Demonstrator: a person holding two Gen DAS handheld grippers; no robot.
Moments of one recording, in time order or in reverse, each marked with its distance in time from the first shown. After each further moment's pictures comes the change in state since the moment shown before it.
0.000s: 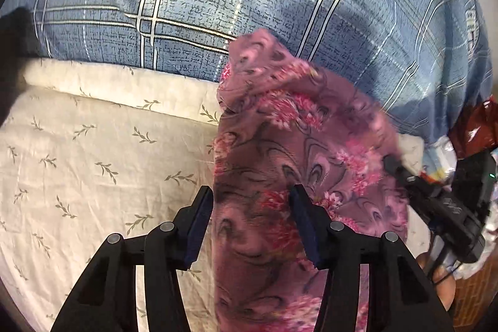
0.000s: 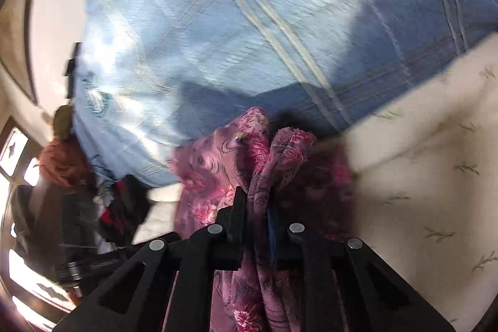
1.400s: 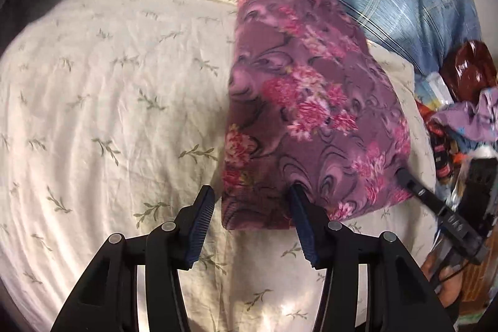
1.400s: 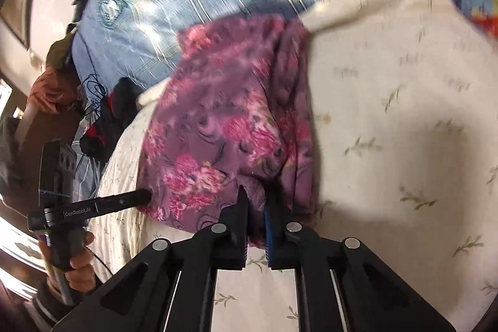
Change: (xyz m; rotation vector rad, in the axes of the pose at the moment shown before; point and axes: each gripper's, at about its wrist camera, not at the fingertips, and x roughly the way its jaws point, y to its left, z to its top) left arm -0.094 0.015 -0.136 0.016 0.116 0.007; right arm -0.099 0.010 -0.141 -0.147 0.110 -0.085
